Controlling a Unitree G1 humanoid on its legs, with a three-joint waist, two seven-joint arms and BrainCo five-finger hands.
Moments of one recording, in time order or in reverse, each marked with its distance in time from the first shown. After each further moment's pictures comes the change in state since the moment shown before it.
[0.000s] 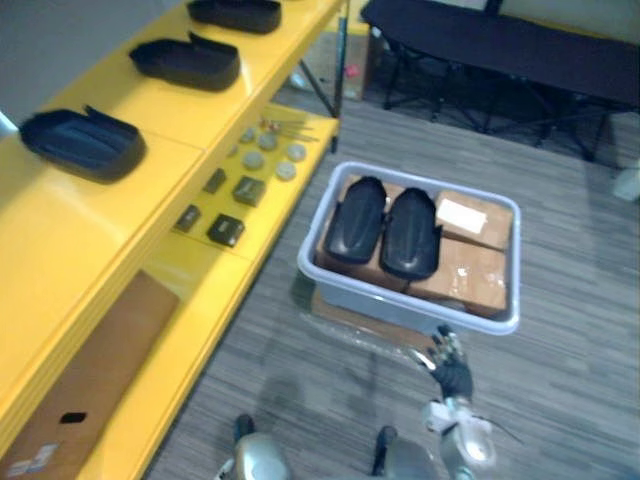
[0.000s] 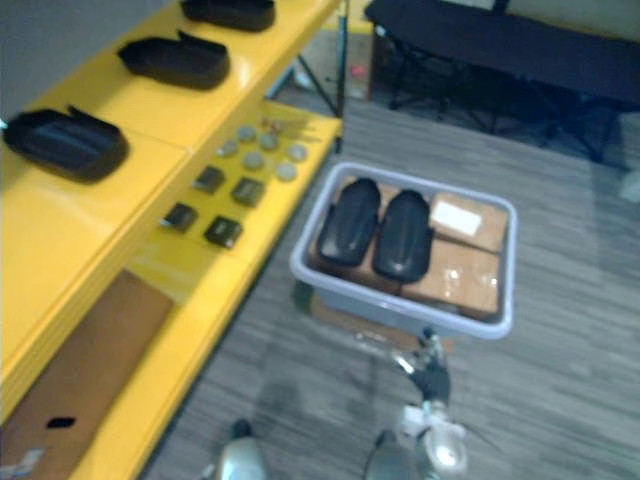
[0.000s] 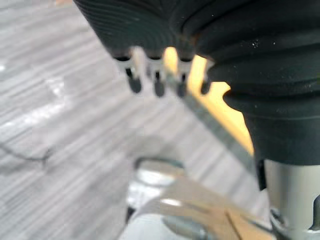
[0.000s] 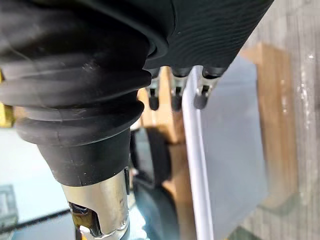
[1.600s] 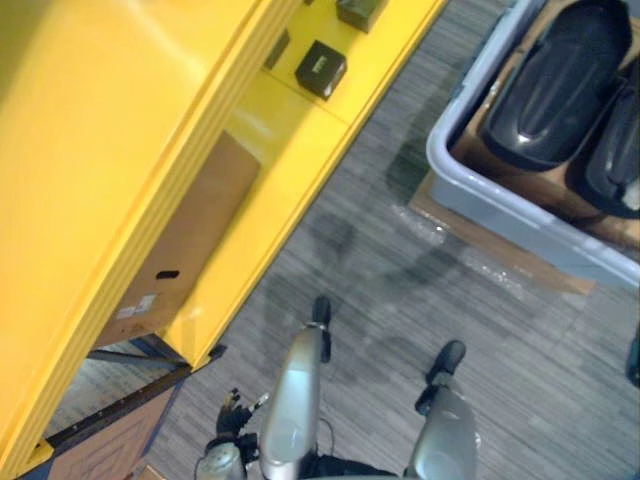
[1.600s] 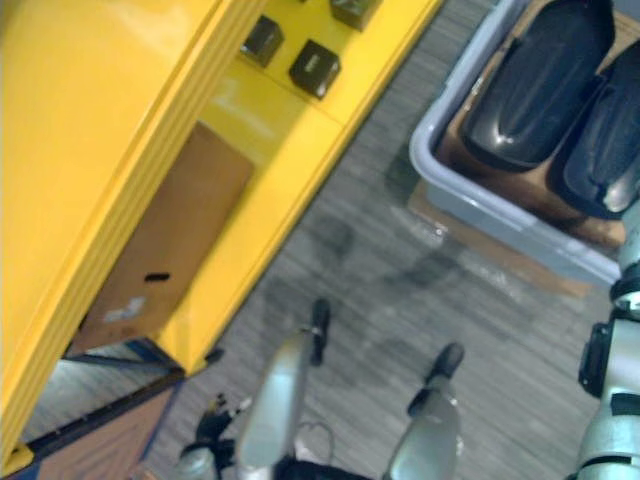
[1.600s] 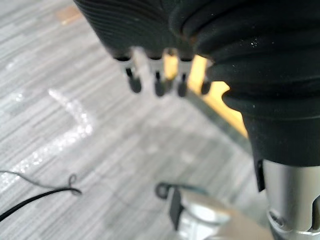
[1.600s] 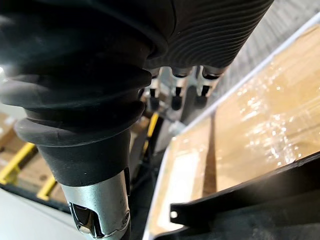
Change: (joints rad) left arm -0.171 0.041 -0.249 -0.074 -0.067 -0.090 -0.116; right arm -1.316 -0.840 -0.160 0.836 0.112 0.362 -0.516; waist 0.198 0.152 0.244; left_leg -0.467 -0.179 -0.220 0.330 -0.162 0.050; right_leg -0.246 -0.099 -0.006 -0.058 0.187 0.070
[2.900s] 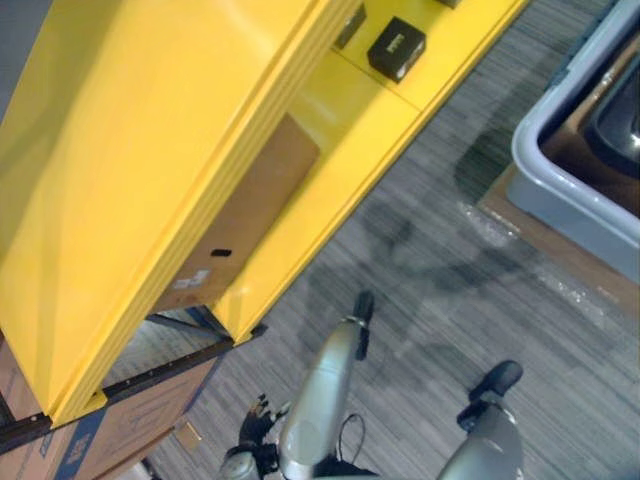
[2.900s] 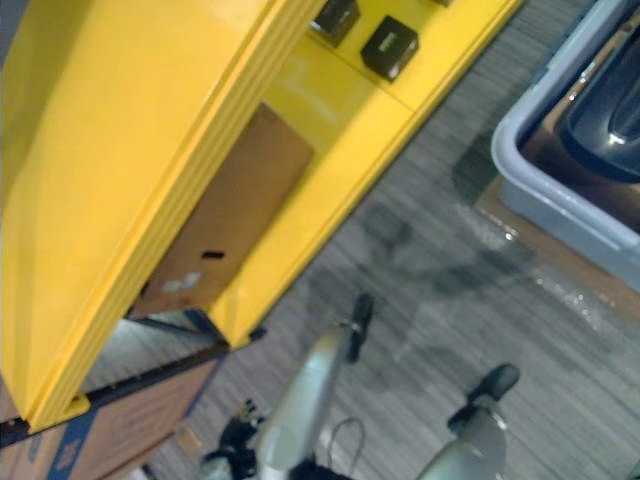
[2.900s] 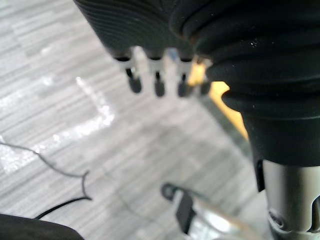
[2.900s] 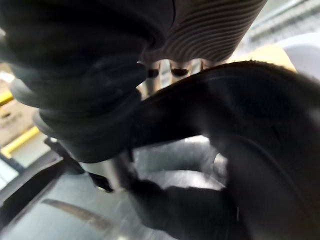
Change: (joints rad) left arm -0.006 -0.032 -0.136 0.076 -0.122 -0.088 -0.082; right arm 0.042 -0.202 0.043 0.200 -0.146 0.258 0.145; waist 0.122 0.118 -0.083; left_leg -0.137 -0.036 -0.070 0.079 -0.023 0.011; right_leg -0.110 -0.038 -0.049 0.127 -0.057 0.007
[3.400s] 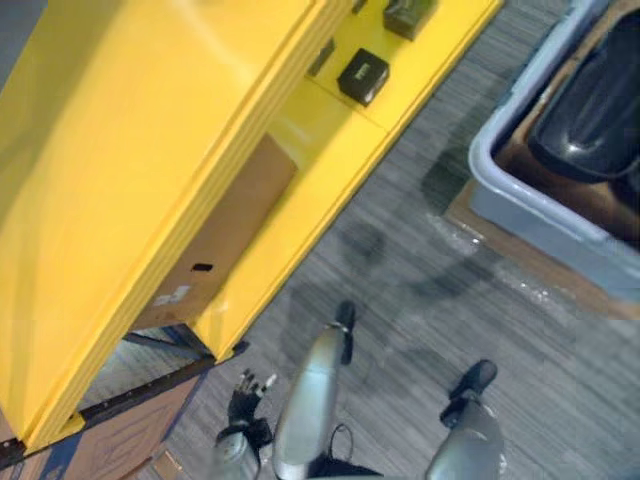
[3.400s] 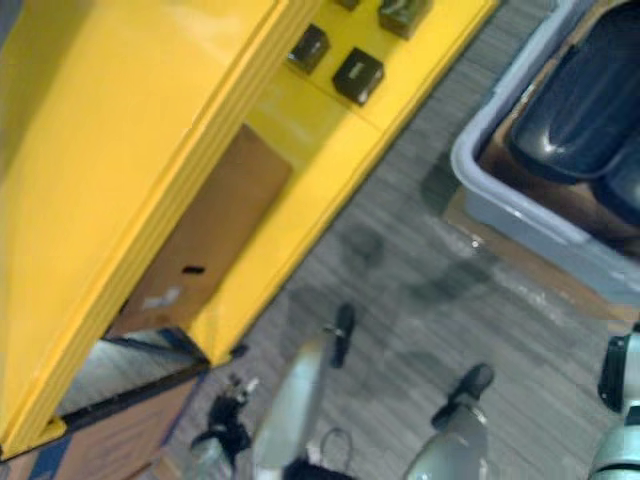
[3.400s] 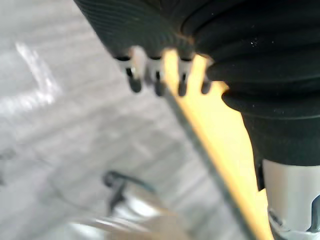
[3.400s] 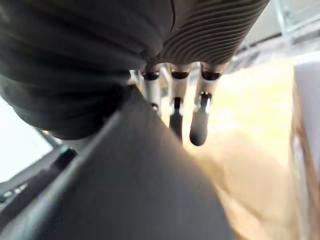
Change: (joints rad) left arm 0.007 0.021 0.120 -0.224 -0.126 -0.028 0.049; right arm 0.047 0.221 0.001 -0.153 -0.225 -0.029 -0.051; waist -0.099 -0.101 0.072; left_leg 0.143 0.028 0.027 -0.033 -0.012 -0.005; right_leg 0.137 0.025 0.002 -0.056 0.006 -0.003
